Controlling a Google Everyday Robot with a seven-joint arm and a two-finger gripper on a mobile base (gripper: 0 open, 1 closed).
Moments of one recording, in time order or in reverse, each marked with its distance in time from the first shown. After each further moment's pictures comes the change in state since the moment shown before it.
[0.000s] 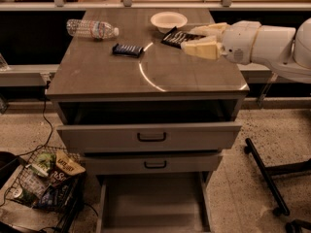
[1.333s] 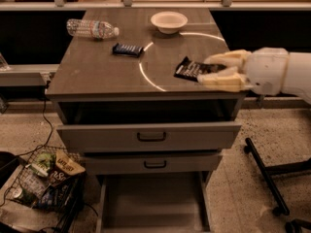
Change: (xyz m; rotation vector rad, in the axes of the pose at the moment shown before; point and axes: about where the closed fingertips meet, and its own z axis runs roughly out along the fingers) arm 0.023 0.063 -0.064 -0.113 0.041 -0.070
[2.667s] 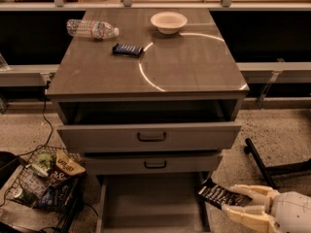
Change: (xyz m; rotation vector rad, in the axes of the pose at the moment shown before) arm 0.179 0.230 -0.116 0.034 0.124 0.408
